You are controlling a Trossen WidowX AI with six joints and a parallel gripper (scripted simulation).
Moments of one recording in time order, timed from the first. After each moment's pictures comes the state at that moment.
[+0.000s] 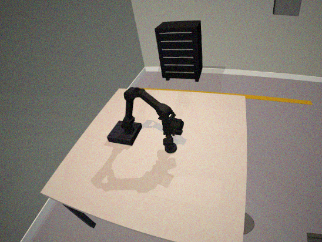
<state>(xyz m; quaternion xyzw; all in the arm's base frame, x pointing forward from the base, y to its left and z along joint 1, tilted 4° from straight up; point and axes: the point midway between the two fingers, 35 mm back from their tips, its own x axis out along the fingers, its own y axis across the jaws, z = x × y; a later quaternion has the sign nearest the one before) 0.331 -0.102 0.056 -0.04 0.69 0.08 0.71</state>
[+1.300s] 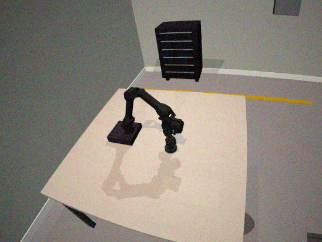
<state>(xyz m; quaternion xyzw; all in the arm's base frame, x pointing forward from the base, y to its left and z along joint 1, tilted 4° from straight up) 0.332 -0.102 0.056 -0.11 0.68 0.15 0.71</state>
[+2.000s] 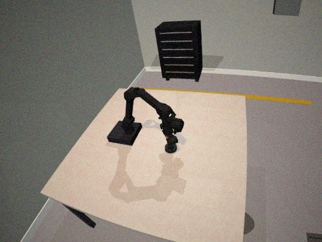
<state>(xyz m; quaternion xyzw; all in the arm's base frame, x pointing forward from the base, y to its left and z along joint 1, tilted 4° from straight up) 0.333 -0.102 0.059 -0.16 0.67 0.19 0.70</state>
